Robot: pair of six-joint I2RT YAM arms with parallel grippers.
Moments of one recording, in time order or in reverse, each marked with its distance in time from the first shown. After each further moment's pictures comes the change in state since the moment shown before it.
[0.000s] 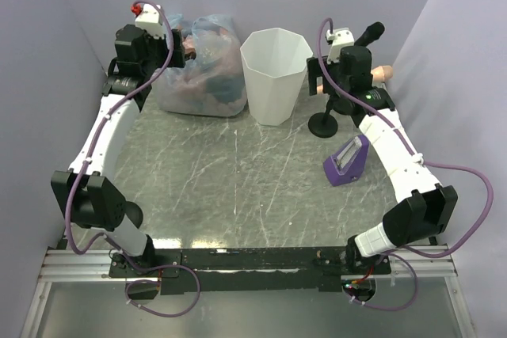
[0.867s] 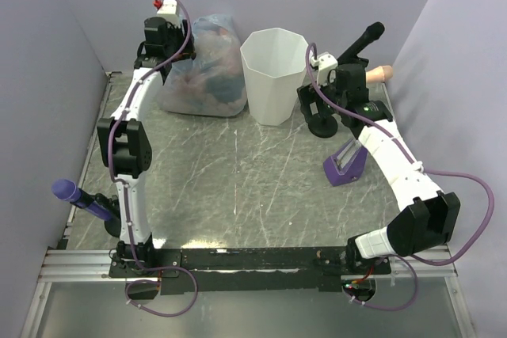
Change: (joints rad) left arm 0.025 0.597 0.497 0.097 0.040 -0.039; right arm 0.008 -0.072 -0.157 -0.077 -0.222 -0.131
